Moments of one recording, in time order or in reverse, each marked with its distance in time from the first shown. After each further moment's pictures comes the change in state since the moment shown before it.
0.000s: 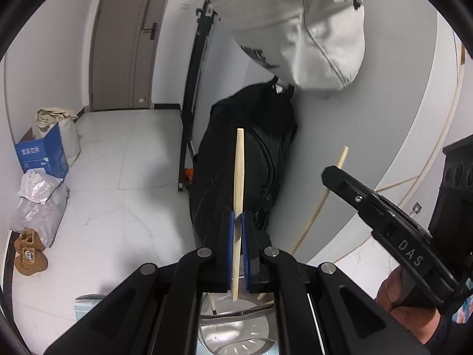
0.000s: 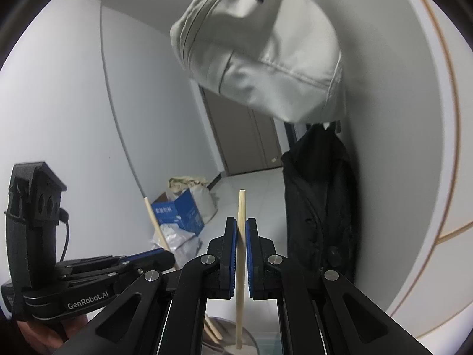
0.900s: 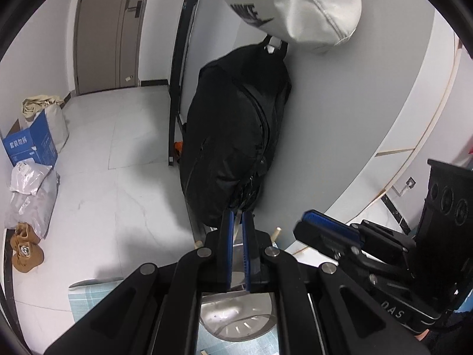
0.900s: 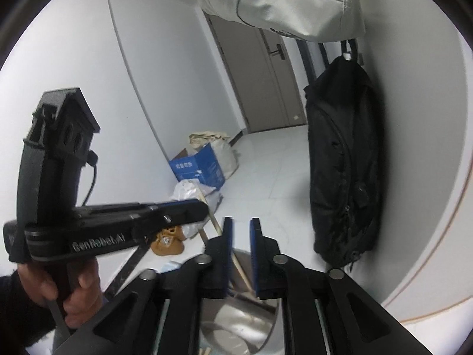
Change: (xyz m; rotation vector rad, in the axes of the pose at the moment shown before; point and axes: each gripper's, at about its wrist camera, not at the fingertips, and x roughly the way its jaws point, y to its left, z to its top) left arm 0.012 0.000 -0.006 0.034 0.126 -0.031; right arm 0.007 -0.001 -0.058 0.004 0.209 0.116
